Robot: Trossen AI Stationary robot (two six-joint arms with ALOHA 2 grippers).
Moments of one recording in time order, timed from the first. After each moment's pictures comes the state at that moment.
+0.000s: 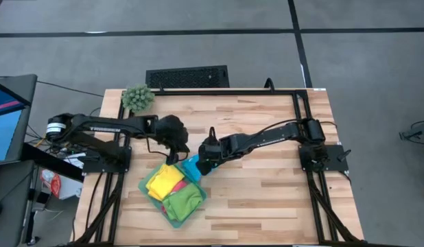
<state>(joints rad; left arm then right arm) 0.16 1.28 0.81 -0.39 0.27 0.03 0.14 2.03 1.64 -0.76 0.16 0.93</state>
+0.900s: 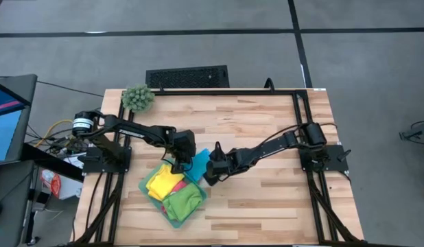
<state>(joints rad) 0.09 1.61 0.80 -0.34 0.25 0.11 0.22 2.03 1.38 -0.53 0.25 0.98</state>
